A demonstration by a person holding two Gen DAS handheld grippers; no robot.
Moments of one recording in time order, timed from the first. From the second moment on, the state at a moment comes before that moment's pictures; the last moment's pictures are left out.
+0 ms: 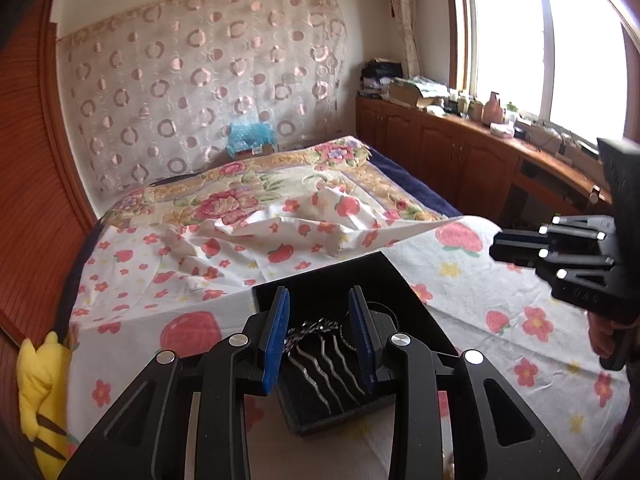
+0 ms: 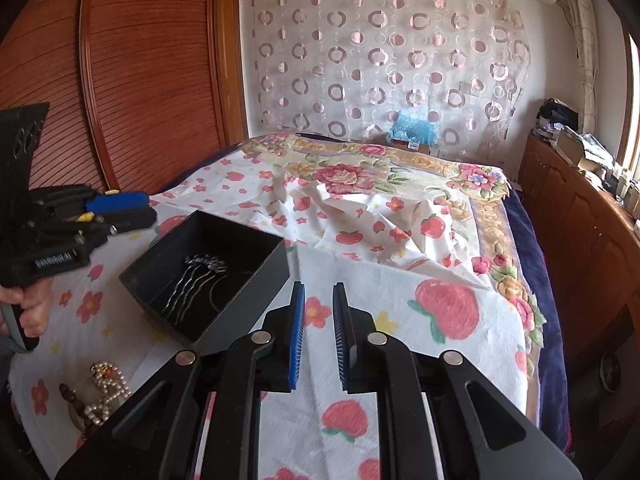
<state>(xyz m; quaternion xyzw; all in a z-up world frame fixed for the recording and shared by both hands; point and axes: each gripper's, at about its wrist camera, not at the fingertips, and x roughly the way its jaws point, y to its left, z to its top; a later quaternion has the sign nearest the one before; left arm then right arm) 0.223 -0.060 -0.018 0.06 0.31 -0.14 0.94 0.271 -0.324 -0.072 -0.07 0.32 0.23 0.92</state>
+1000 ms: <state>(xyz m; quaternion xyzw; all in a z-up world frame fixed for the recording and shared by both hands) 0.079 -0.014 -0.048 0.03 0.35 -0.13 0.93 0.155 -0.319 -0.120 -0.04 0.39 0.26 0.88</state>
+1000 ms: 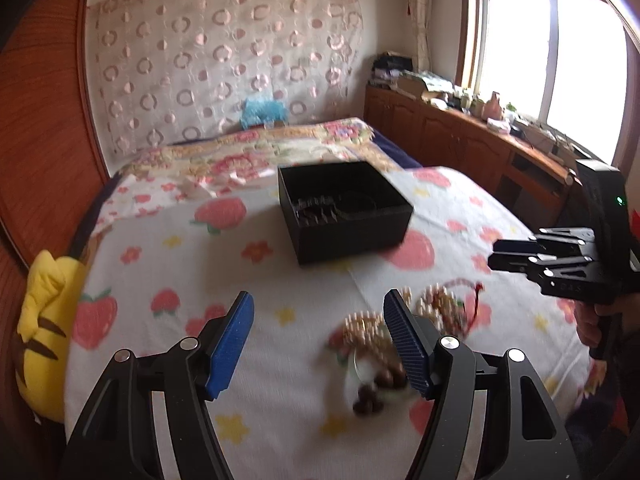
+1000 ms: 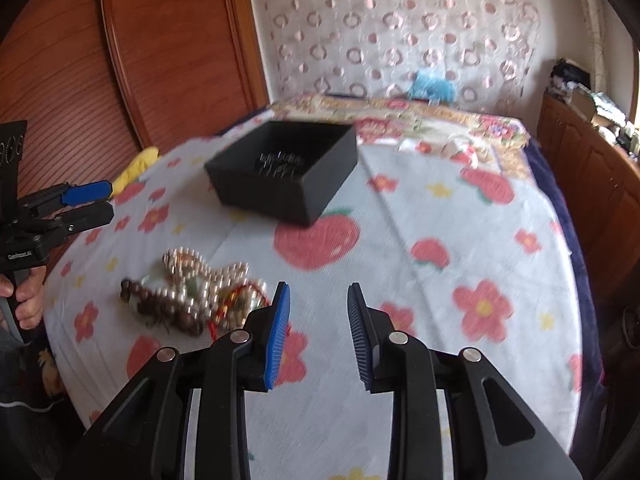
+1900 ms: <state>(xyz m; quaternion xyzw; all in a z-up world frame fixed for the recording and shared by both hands) 0.052 -0.035 -0.100 0.04 0.42 -0.20 0.88 0.136 -0.302 -0.107 -0.04 0.37 0.30 0.88</state>
